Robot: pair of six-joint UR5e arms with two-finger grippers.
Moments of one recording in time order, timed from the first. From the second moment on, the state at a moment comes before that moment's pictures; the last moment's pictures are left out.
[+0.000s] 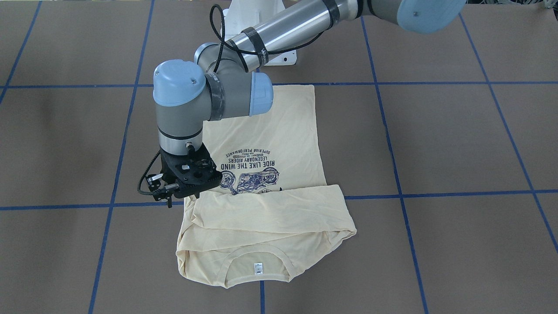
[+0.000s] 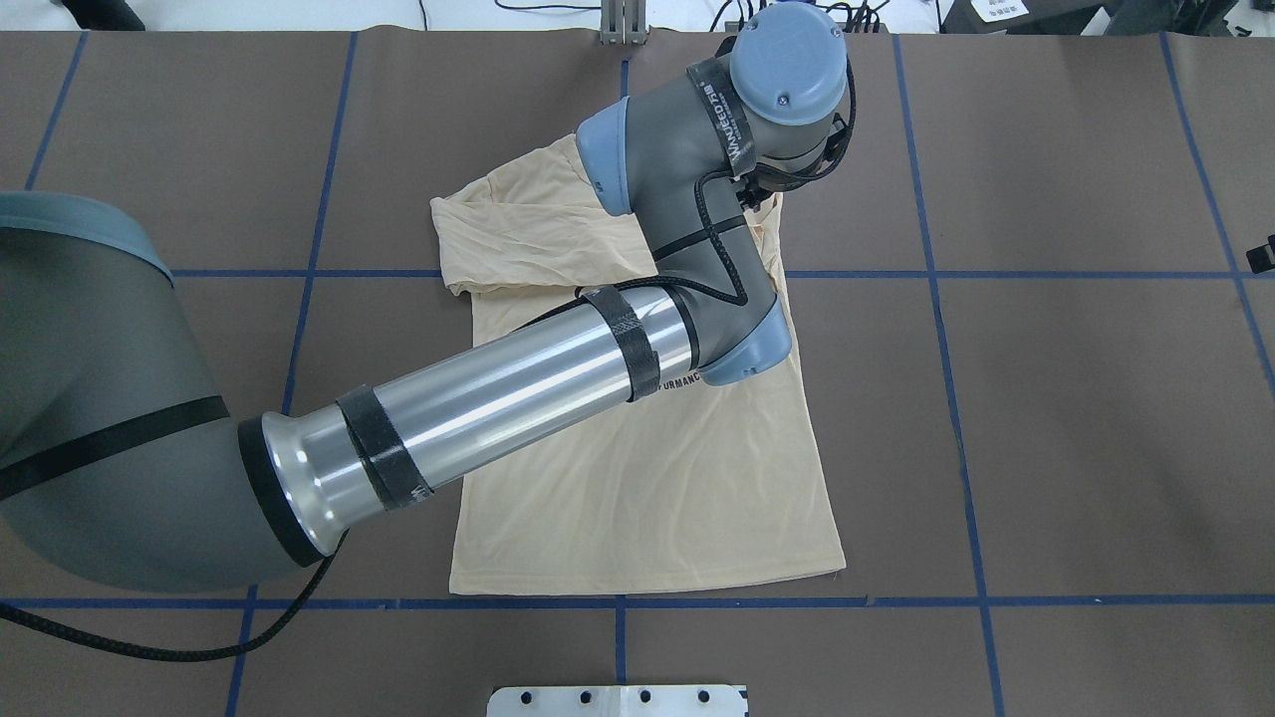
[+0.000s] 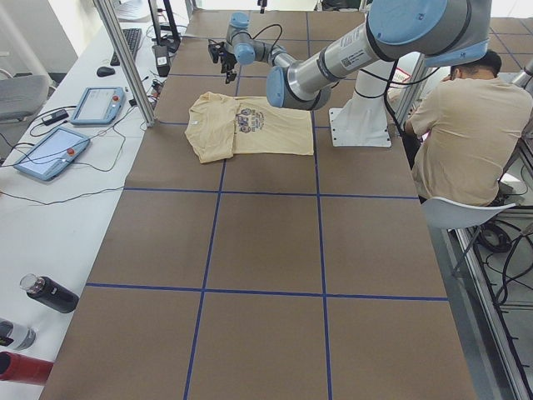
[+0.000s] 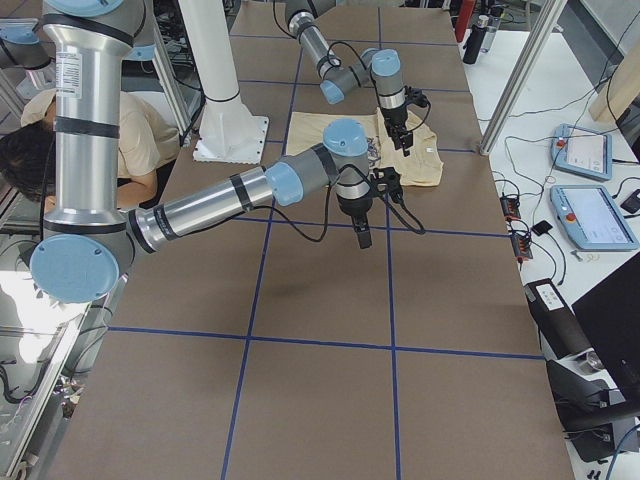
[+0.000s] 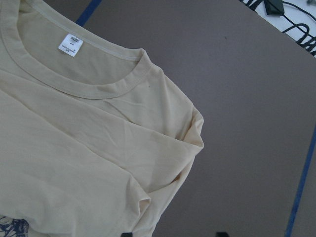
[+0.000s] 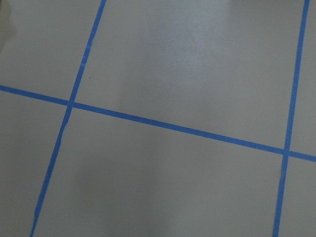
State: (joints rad) left arm -0.59 -2.96 -0.77 -2.04 -1.75 -1.64; right arm 1.32 -1.65 2.06 -1.48 2.25 0.31
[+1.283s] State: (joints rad) left arm -0.53 -1.93 -2.04 -1.78 -1.81 -1.18; right arm 0.53 -1.63 2.27 -1.26 1.70 1.31
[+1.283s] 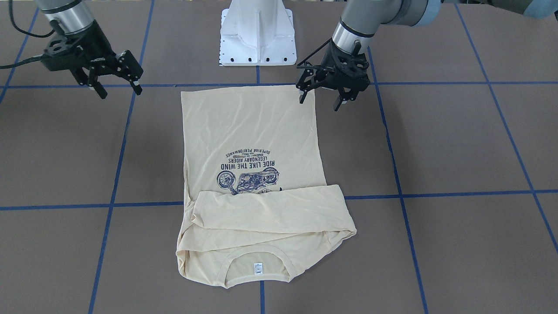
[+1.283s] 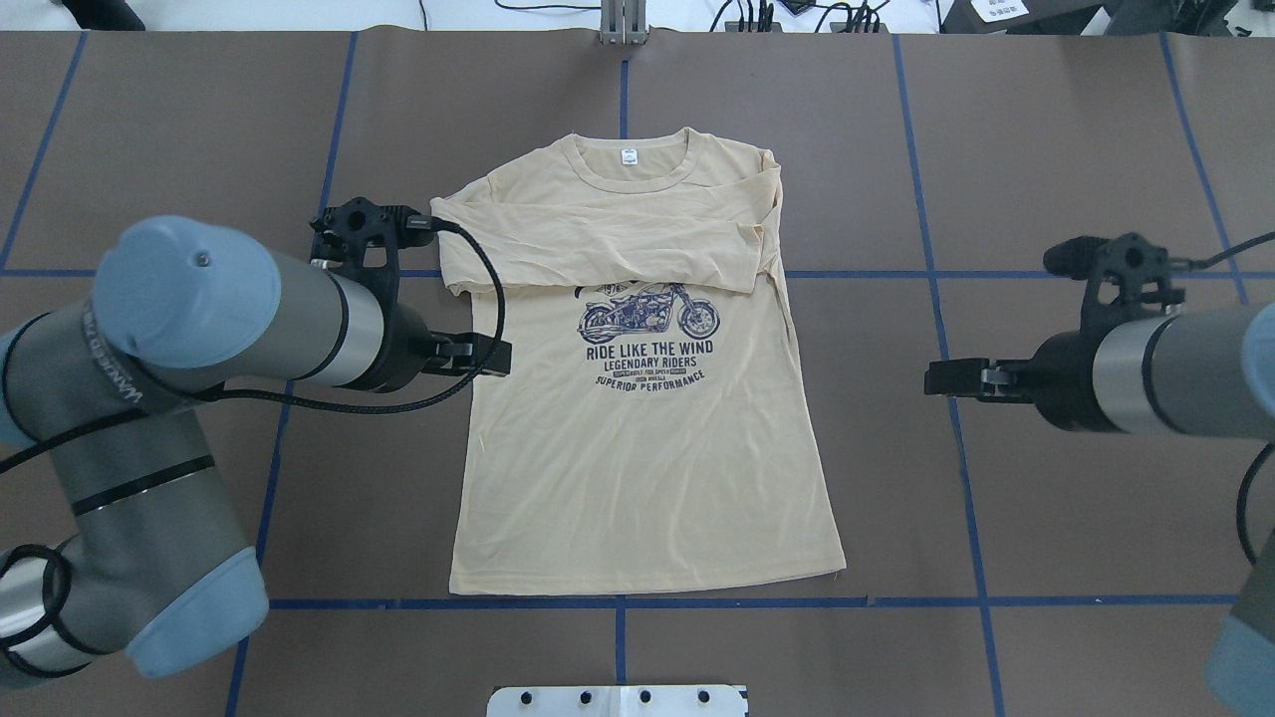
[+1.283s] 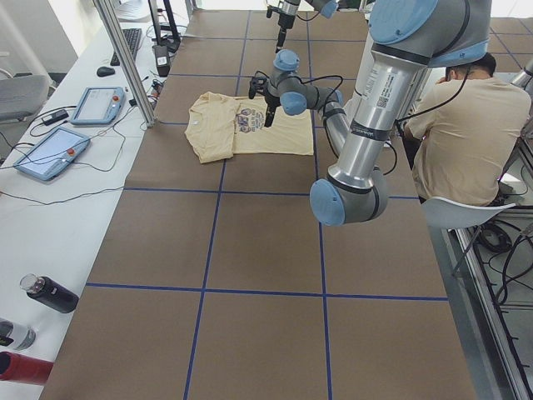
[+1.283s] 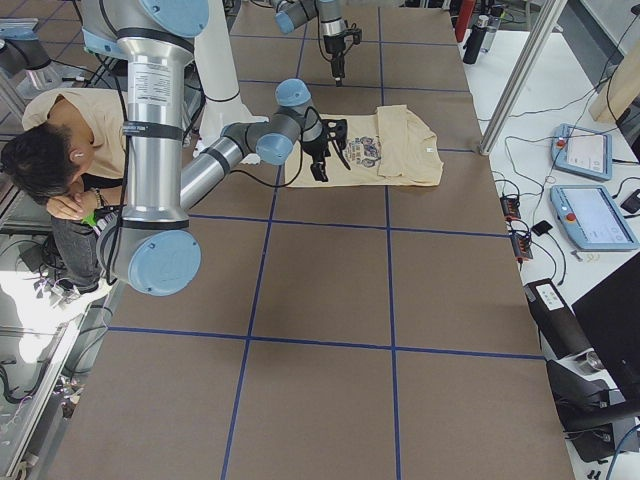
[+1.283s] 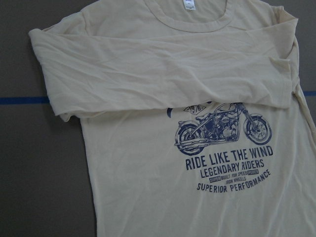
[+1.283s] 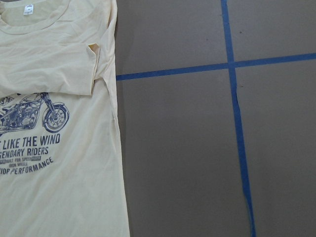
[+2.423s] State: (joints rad) left arm -0.20 -1.75 -1.99 -2.00 -1.64 -1.52; right arm 0.24 -1.63 2.27 -1.28 1.40 1.45
